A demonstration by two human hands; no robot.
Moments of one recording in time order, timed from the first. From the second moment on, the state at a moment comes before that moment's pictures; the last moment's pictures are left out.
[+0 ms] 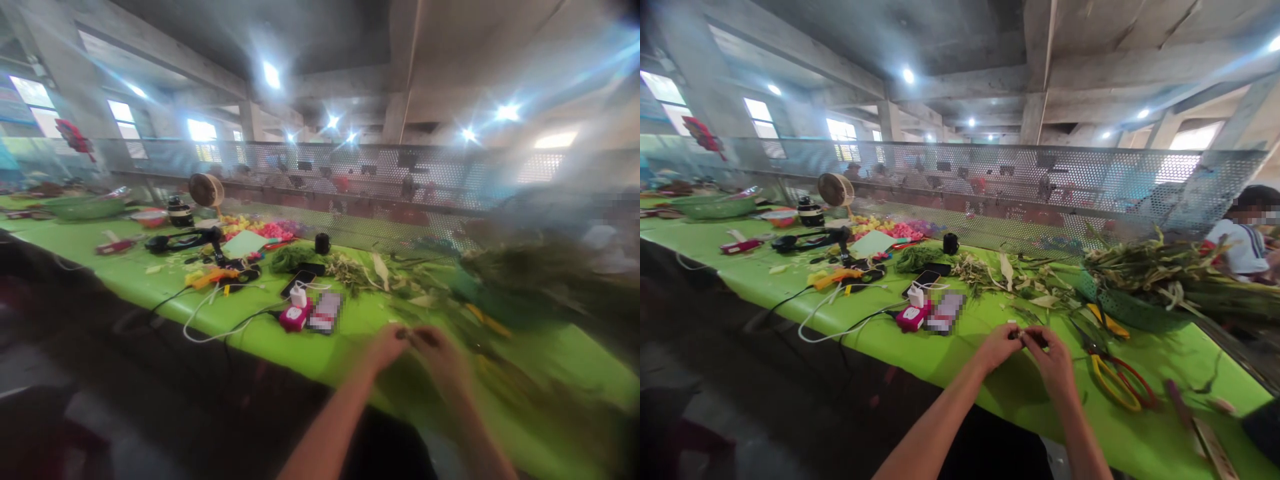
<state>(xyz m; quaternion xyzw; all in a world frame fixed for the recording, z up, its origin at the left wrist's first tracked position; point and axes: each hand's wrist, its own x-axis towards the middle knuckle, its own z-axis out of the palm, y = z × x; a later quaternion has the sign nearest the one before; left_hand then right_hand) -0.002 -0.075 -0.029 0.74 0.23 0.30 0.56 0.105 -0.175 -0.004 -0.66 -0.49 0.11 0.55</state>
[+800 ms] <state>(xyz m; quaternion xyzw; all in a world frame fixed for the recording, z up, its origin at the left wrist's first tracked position) 0.000 -0.061 -0.009 0.66 0.21 0.23 0.68 0.134 -0.153 0.040 -0.65 -0.56 0.21 0.47</state>
